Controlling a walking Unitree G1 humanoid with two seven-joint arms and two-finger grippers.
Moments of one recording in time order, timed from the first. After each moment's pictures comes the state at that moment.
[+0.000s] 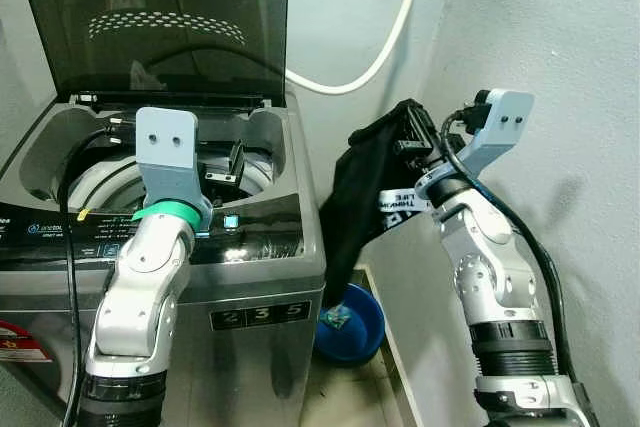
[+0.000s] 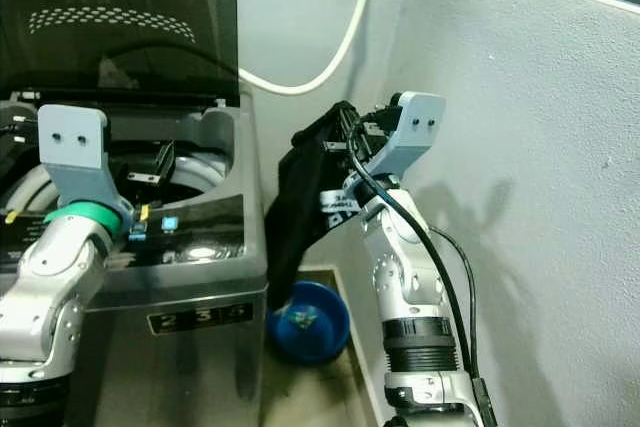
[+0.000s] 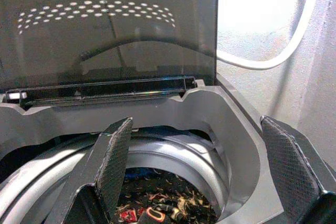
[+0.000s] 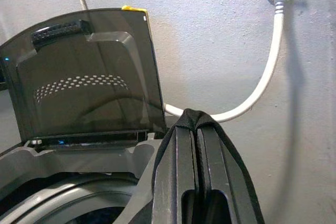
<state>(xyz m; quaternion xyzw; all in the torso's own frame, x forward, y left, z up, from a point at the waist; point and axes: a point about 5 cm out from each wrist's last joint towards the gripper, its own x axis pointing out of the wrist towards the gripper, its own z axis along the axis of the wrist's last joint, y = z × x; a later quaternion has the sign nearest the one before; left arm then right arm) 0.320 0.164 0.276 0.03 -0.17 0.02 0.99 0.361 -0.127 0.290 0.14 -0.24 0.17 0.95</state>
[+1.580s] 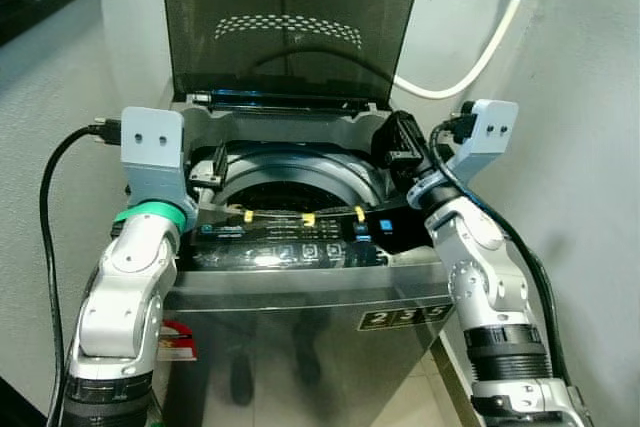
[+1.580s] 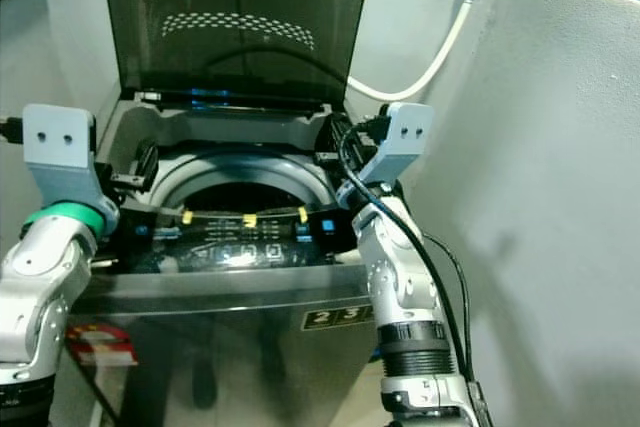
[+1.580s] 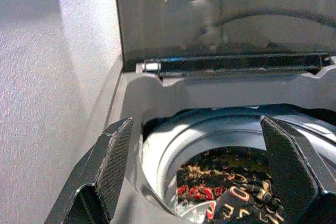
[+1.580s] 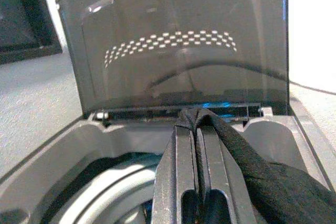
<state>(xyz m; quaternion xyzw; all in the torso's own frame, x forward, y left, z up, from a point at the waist) 0.319 0.176 0.278 0.05 -0.15 0.04 0.99 0.363 -0.118 0.281 0.13 -0.23 0.19 0.95</state>
